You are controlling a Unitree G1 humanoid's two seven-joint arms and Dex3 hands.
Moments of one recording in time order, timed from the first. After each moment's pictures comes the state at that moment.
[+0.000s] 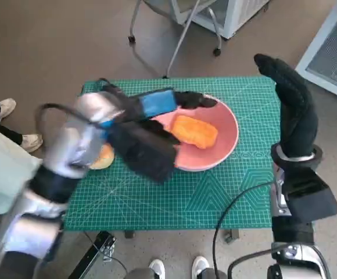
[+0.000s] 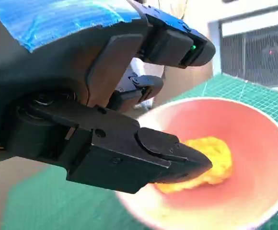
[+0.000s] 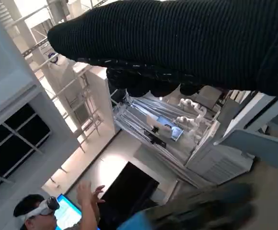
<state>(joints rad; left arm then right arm) -0.95 0.59 -0.36 0.12 0.64 -0.15 -0.76 -0.66 -0.20 -0.11 0.53 0.04 -0.92 0.13</state>
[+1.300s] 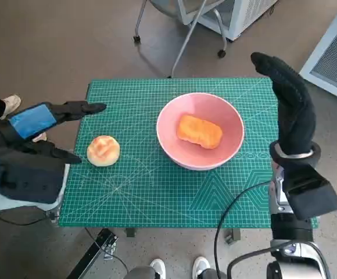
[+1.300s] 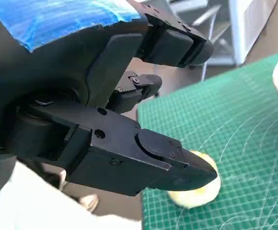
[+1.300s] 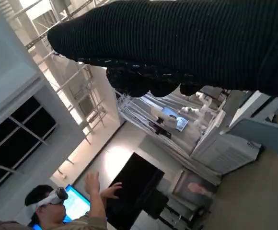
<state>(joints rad) -0.52 1.04 -0.06 -0.10 0.54 -0.06 -0.87 -0.68 -0.20 -0.11 0.57 0.08 -0.92 0.18</state>
